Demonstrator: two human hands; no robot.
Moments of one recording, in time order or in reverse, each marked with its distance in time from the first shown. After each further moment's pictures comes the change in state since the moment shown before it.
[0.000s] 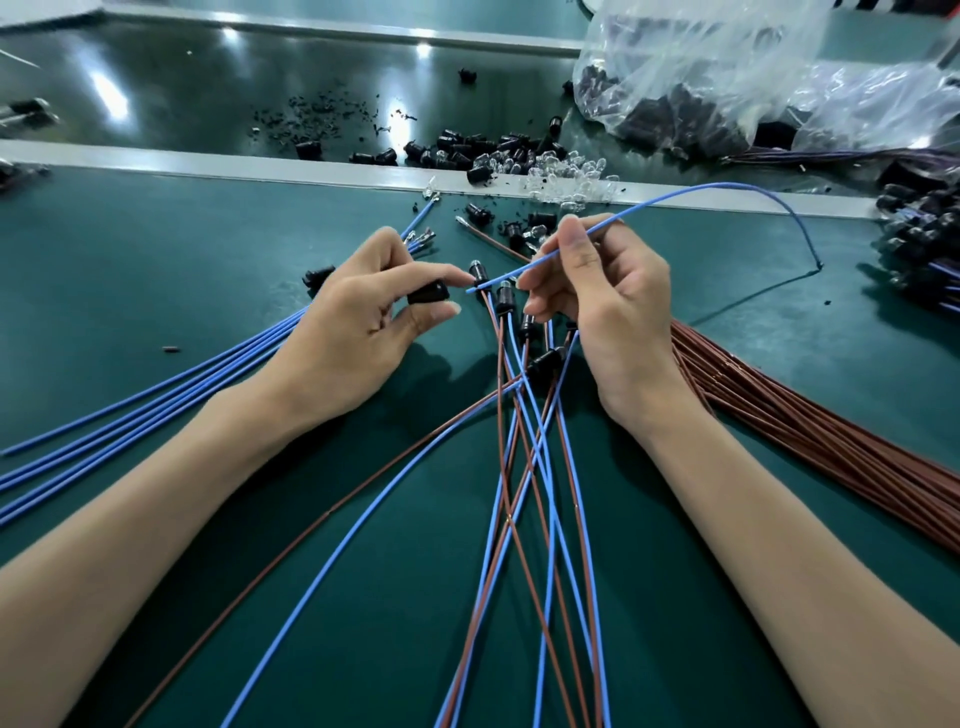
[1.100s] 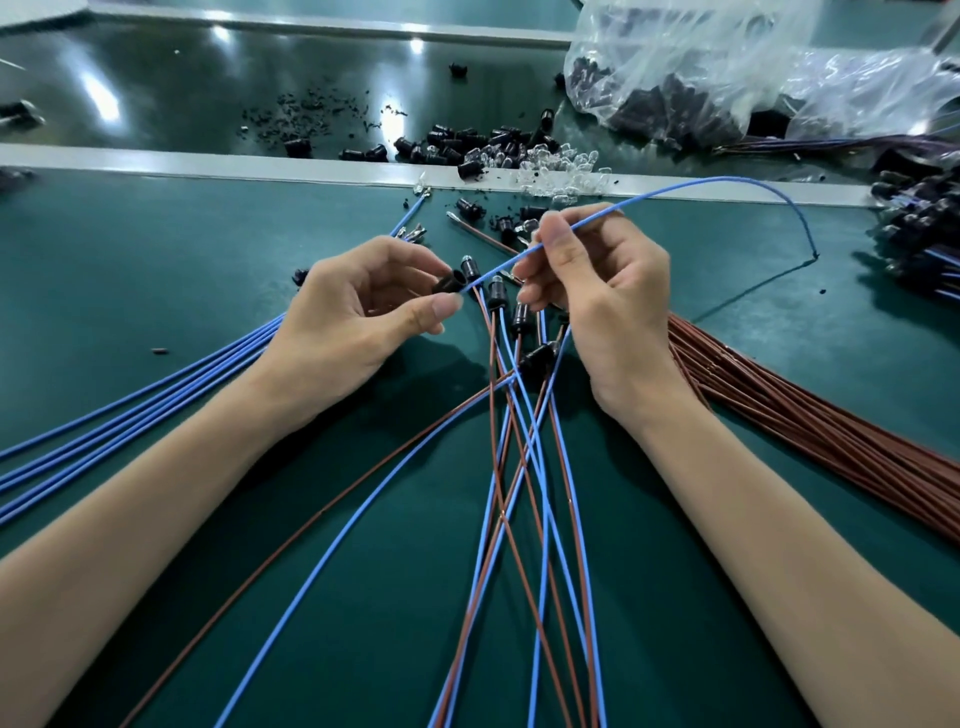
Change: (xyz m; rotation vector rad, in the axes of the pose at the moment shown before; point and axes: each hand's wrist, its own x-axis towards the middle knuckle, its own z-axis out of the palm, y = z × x) left_hand 0.000 0.007 0.005 -0.557 0.018 -0.270; right_hand -0.002 -0.003 -0.001 -0.002 0.042 -0.016
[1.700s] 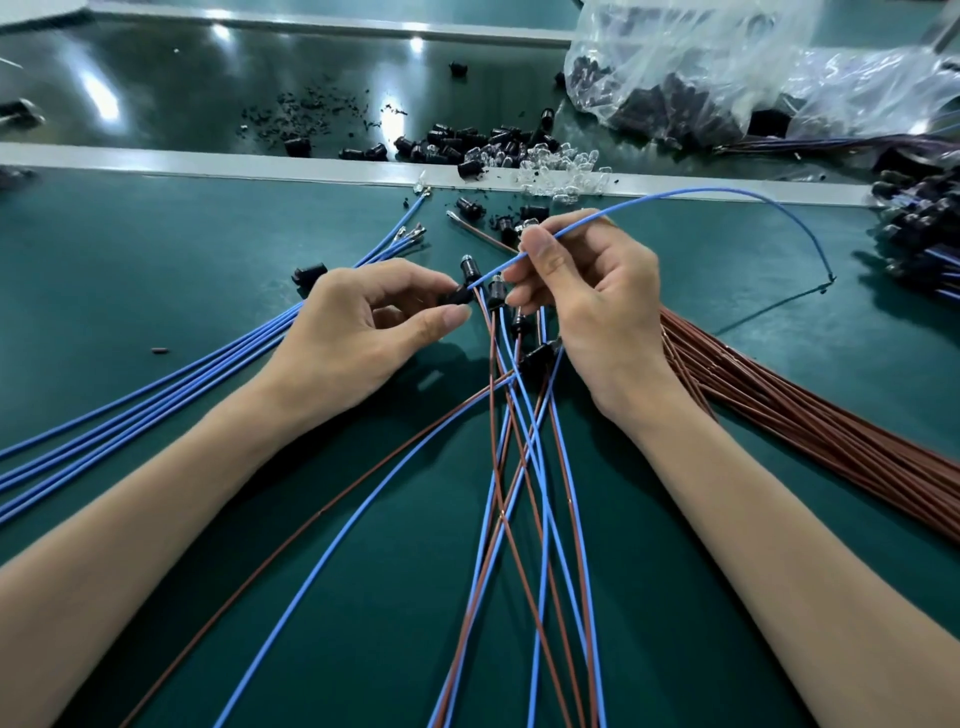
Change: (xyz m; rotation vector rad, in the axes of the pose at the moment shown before) left_hand -0.003 0.000 0.002 0.196 -0.003 -0.004; right_hand 0.002 0.006 0.001 -0.114 -0.051 -0.033
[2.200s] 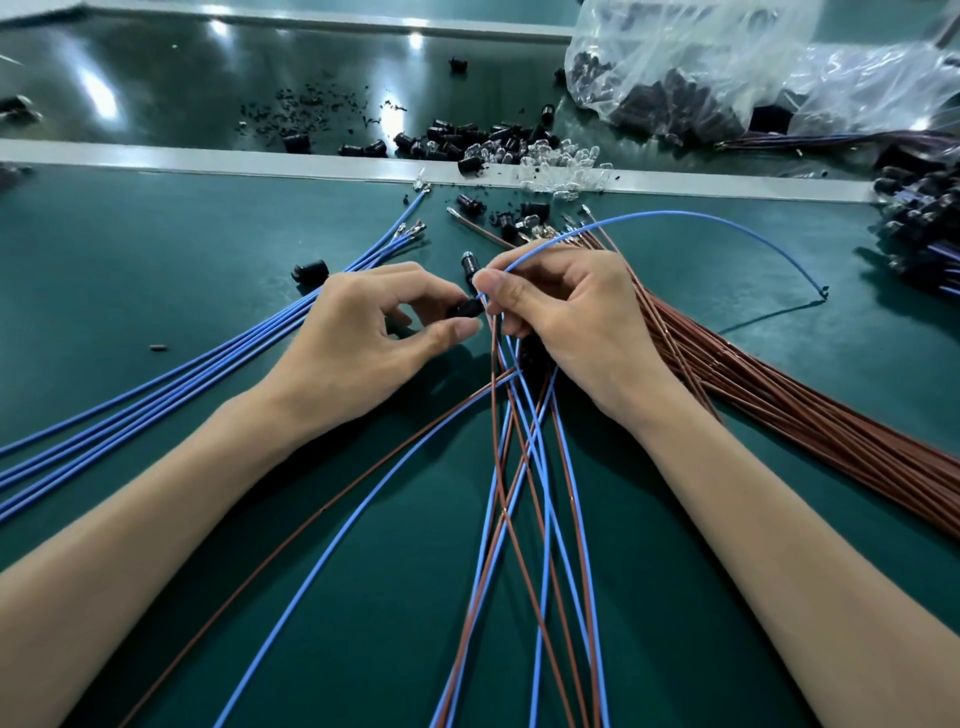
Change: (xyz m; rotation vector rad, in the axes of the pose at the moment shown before) left_hand -0.001 -0.001 0.001 0.283 -0.023 0.177; right_hand -0.003 0.001 0.001 -0.103 -0.195 0.037
